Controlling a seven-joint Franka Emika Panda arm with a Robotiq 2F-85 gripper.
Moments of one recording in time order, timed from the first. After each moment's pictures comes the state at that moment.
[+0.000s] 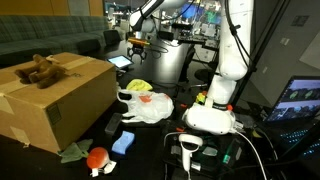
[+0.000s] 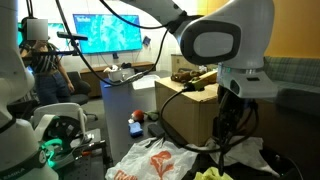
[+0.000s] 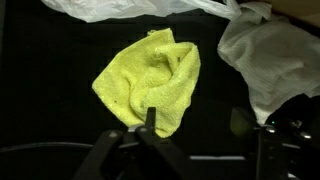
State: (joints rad) arm -0.15 0.32 -0.24 -1.99 0.20 2.30 0.72
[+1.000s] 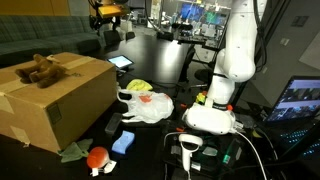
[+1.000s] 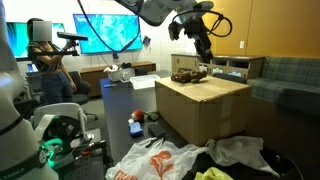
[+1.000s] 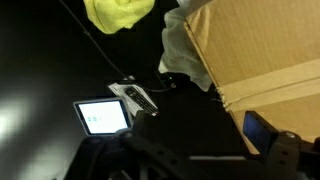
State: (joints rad) arm 0.14 0.16 -0.03 -1.76 -0.47 2.09 0.77
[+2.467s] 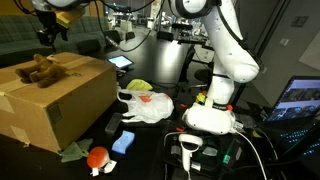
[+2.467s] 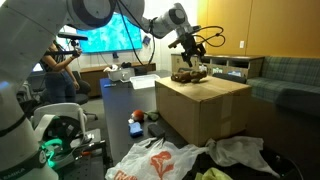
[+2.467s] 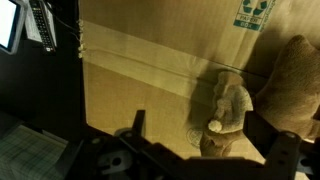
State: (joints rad) arm 0.31 0.69 0.05 -1.08 -0.44 1.90 0.21
